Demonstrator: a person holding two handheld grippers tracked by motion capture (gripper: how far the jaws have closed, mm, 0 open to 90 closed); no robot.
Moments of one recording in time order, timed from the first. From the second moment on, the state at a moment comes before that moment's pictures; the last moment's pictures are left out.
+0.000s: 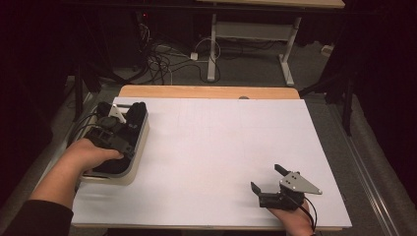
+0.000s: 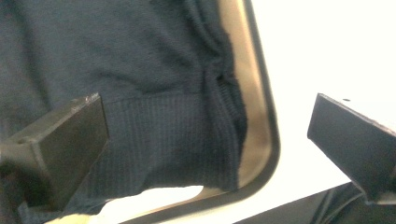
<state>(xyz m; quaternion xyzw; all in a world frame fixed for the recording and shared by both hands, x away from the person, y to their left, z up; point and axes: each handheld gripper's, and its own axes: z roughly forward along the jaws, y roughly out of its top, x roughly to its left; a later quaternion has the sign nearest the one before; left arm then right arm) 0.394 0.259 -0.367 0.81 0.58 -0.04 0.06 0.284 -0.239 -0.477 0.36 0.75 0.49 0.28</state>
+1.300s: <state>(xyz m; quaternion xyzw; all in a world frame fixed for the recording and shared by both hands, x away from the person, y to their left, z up) 0.399 0.151 -0.392 0.86 0.49 -0.05 0.10 0.281 -0.243 -0.477 0.37 0.74 0.49 0.27</state>
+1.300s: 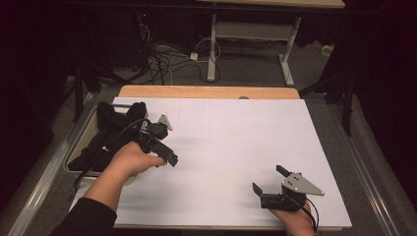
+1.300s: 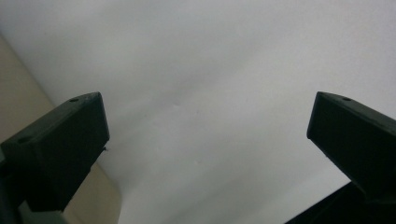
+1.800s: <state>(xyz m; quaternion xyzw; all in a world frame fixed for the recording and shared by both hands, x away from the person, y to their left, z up) 0.387 0.137 -0.438 0.87 0.48 -0.04 0.12 0.281 -0.241 -0.477 0.36 0.75 0.49 0.27</state>
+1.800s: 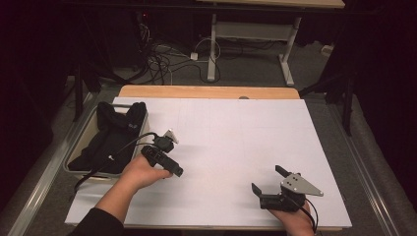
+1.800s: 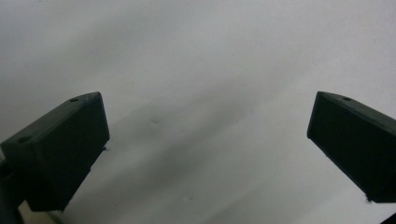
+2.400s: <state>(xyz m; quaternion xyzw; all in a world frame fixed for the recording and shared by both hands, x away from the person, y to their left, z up) 0.369 0.140 -0.466 0.85 0.46 0.02 0.25 0.280 -0.240 -0.476 0.36 0.74 0.49 0.27</state>
